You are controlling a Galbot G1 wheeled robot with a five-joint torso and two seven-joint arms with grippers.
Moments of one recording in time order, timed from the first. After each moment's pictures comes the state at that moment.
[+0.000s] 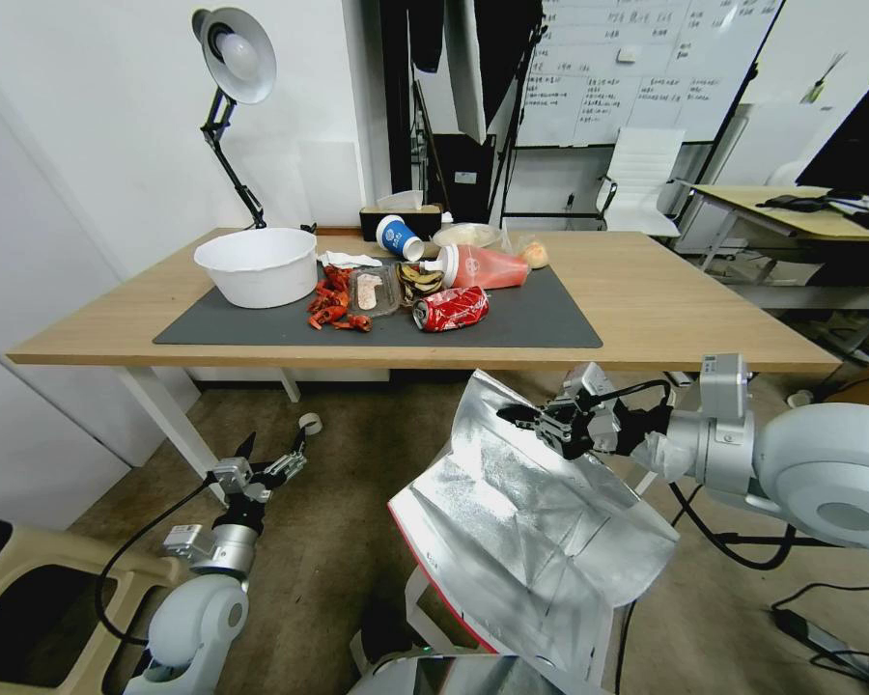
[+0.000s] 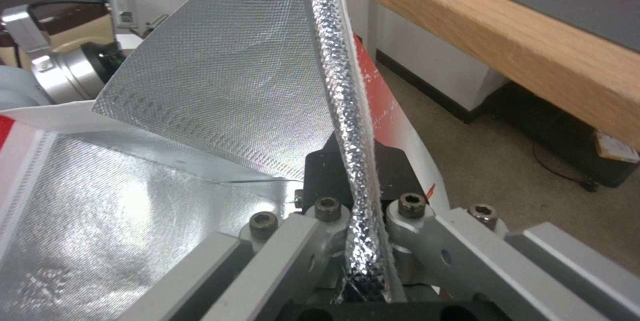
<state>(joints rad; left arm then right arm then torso) 1.64 -1.25 -0.74 -2.12 -0.57 -0.05 0.03 -1.34 0.18 0.89 2.50 1.49 -0.61 -0.11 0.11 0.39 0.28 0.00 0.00</state>
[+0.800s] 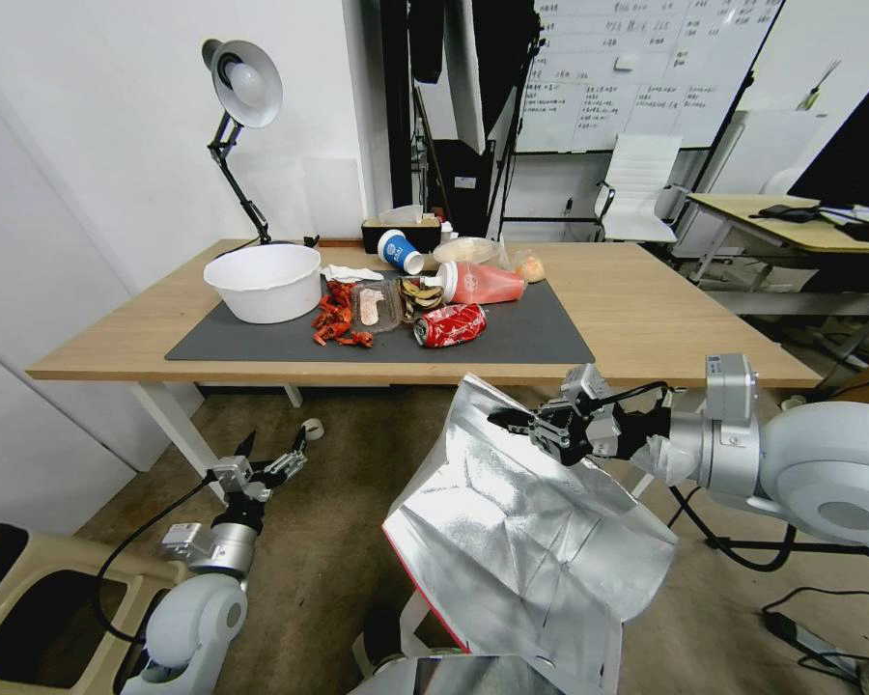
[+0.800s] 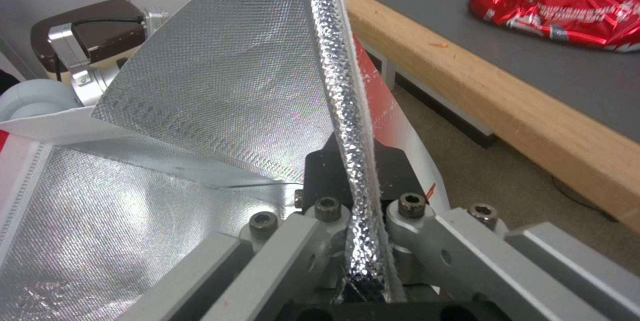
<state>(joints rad) 1.65 -1.25 -0.74 -2.13 -0.57 -0.04 0.03 -1.34 0.18 0.91 2.50 1.51 -0.58 -0.16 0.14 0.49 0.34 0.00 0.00</state>
